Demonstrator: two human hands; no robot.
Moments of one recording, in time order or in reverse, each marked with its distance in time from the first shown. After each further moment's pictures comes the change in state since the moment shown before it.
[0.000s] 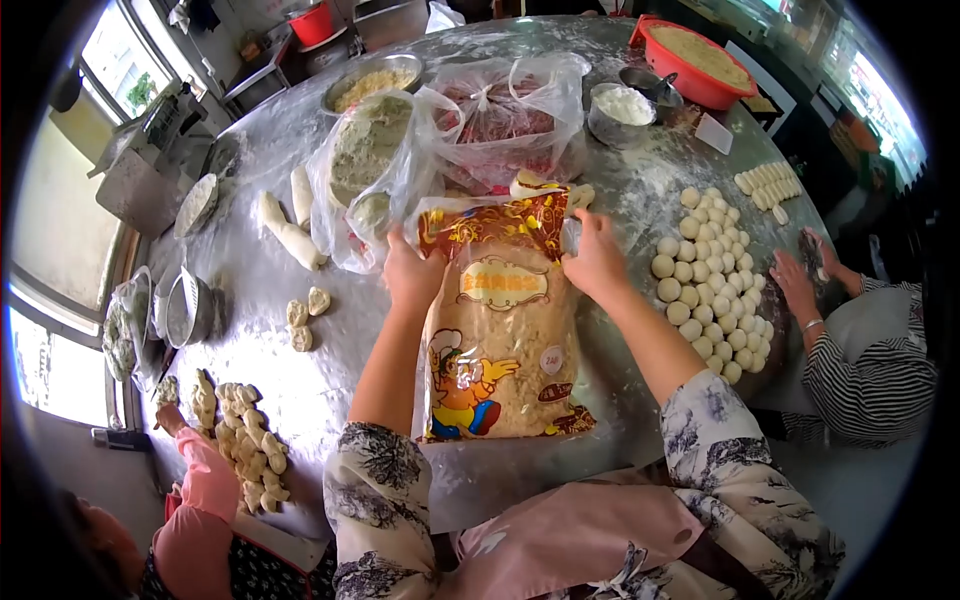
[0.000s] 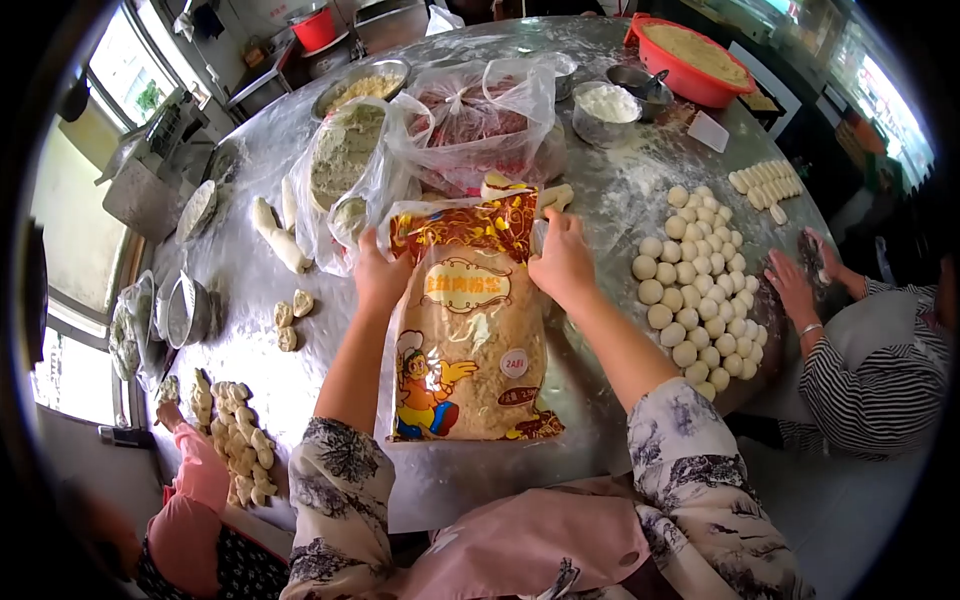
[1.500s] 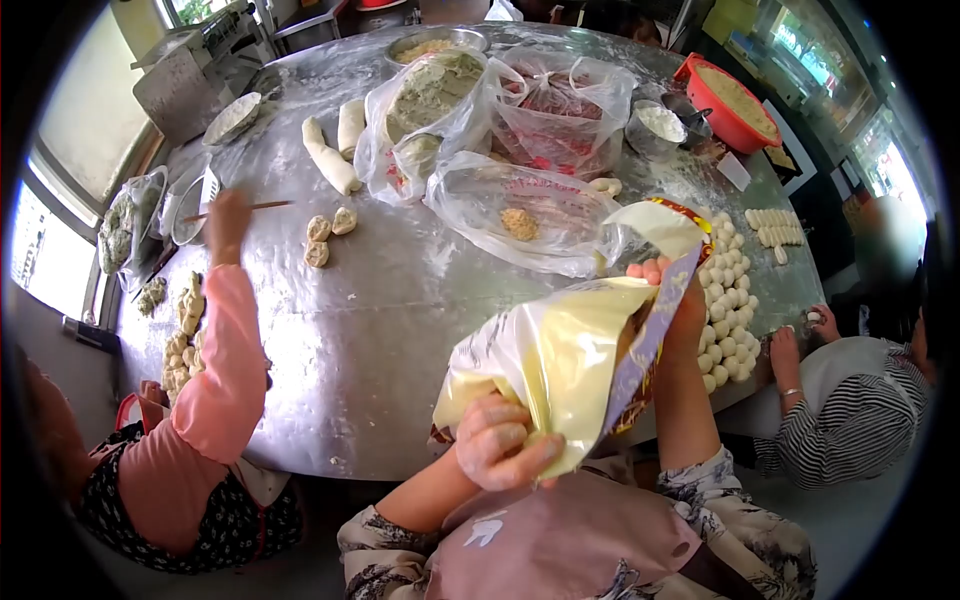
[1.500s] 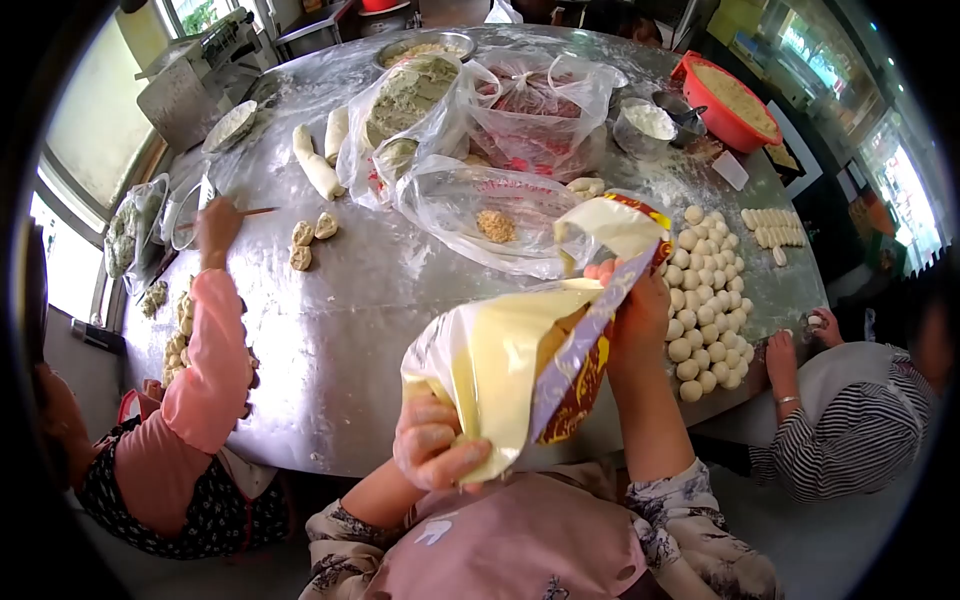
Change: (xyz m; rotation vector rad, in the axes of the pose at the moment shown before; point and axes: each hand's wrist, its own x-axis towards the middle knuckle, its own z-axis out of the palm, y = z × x) left_hand -0.260 0.031 -0.128 -0.587 0.323 1.119; right_hand -0.128 -0.019 -0.074 1.688 -0.127 -0.050
